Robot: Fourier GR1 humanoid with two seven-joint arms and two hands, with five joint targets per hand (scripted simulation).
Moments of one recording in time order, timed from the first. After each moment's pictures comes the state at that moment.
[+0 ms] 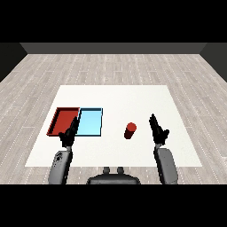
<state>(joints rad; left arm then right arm) 0.01 0.09 0.00 -1.57 0.01 -0.01 -0.01 -0.03 -0.08 -0.02 -1.57 -0.01 -0.02 -0.01</state>
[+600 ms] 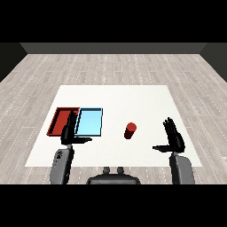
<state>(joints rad) -0.03 0.05 0.02 -1.66 0.03 -0.01 -0.23 0.10 -0.22 -0.18 -1.62 -0.21 0.27 -0.27</state>
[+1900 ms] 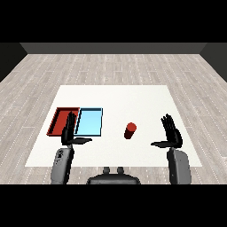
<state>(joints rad) -0.04 0.05 0.05 -1.54 0.01 -0.03 -0.45 -0.01 -0.19 -0.24 -1.51 -0.20 0.36 -0.33</state>
